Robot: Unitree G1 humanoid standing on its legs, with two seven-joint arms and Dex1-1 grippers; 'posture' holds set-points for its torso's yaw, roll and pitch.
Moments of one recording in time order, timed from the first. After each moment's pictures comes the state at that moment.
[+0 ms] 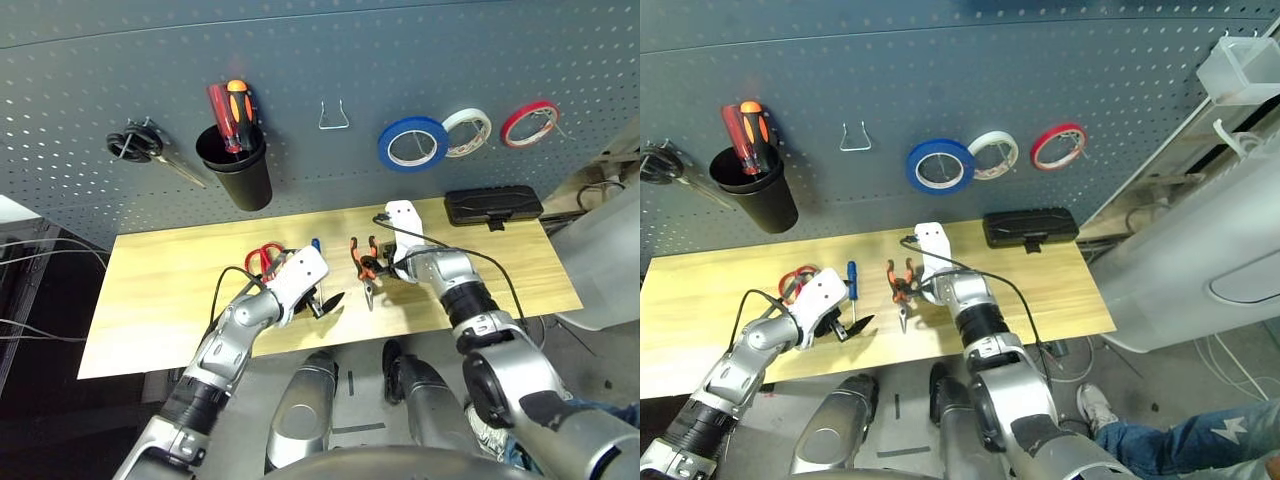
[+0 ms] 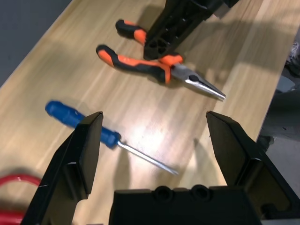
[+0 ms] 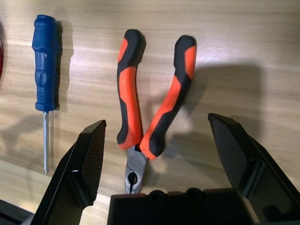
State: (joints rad) left arm -0.08 0.39 -0.27 0.05 0.13 0.19 -0.58; right arm -0.72 0.02 0.02 0.78 0.07 0.76 0.27
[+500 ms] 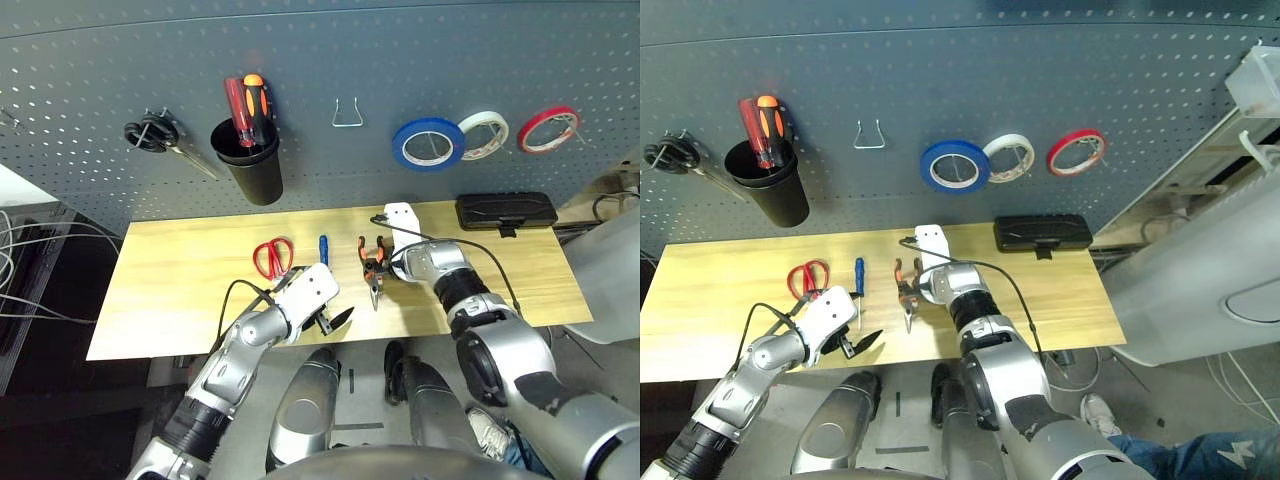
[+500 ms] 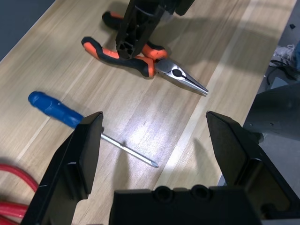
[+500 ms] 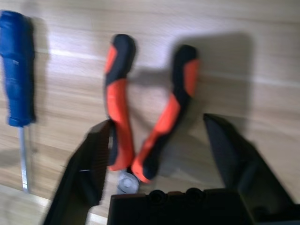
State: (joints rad) left arm -0.02 0.38 -0.31 -0.01 0.15 0.17 -0.56; right arm -0.83 0.04 -0.02 1.02 0.06 0.67 0.17
